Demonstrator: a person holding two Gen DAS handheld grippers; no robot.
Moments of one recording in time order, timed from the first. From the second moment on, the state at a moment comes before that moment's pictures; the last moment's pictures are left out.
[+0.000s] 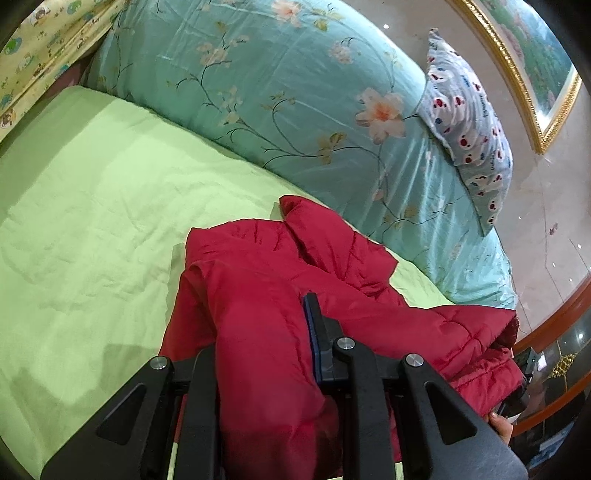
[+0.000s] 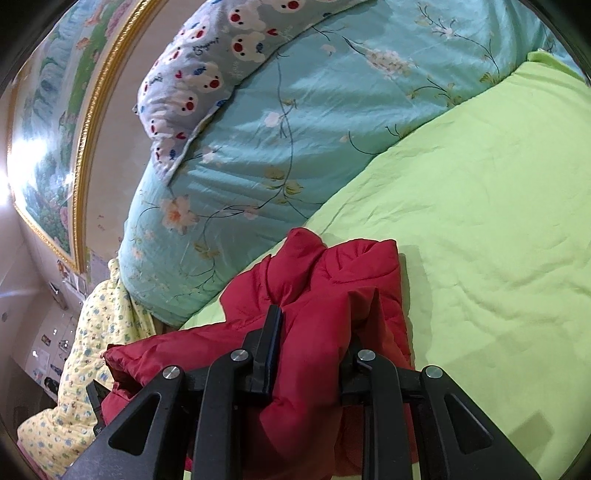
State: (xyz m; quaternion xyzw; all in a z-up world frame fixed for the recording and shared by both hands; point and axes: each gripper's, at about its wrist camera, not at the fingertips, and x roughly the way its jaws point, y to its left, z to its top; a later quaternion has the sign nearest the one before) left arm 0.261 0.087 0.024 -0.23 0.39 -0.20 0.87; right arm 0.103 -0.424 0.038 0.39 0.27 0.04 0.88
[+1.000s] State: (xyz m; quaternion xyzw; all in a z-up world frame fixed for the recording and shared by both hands) left arm 0.352 0.075 -0.038 -0.29 0.45 -0.17 0.83; right arm 0.184 -0.441 -0.032 0.46 0.30 -0.04 0.84
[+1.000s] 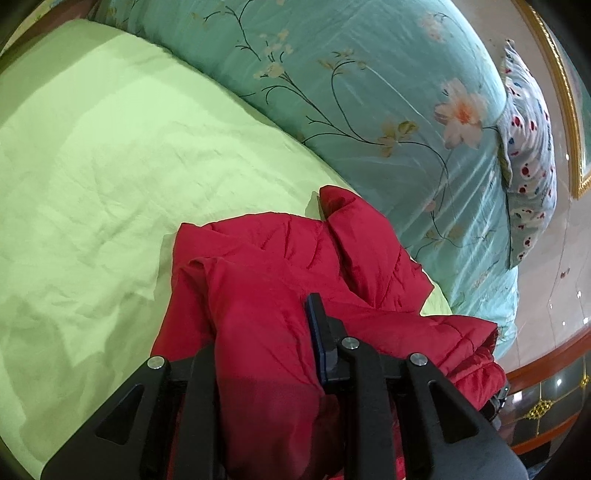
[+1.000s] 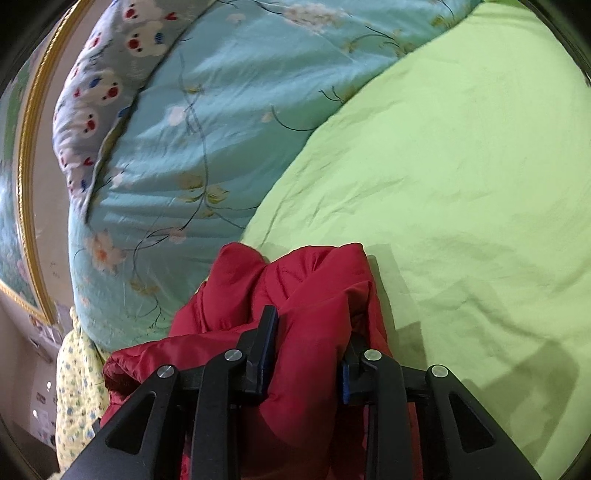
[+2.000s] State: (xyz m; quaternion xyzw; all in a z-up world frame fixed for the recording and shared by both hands) left arm 0.237 0.071 0.078 -0.17 0.32 -0.22 0.91; right arm 0.222 -0.432 -0.052 0.42 0.29 -0.09 0.86
